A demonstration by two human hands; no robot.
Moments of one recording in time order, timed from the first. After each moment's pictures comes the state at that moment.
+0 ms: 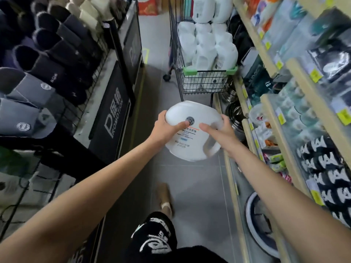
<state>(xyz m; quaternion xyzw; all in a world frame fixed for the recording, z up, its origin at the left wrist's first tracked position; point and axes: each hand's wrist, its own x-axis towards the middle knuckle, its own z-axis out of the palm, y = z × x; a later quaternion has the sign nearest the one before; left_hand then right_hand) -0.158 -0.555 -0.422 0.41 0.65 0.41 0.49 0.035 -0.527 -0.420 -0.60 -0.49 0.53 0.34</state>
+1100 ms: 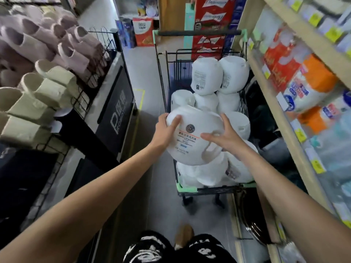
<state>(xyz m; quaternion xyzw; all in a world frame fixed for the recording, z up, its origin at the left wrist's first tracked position) -0.238 0.138 -0.400 0.41 0.64 0.47 0.45 -0.026 0.168 -0.391 -0.57 -0.59 0.53 0.24</state>
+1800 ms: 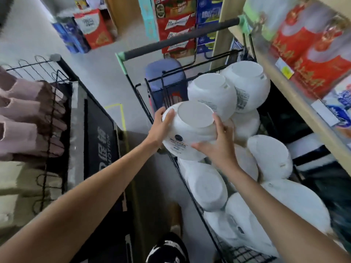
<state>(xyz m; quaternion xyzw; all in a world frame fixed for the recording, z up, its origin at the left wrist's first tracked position) -0.349 0.468 -0.430 0.49 0.61 0.31 0.54 -0.168 0.394 -0.449 -0.69 -0.54 0.30 0.38</state>
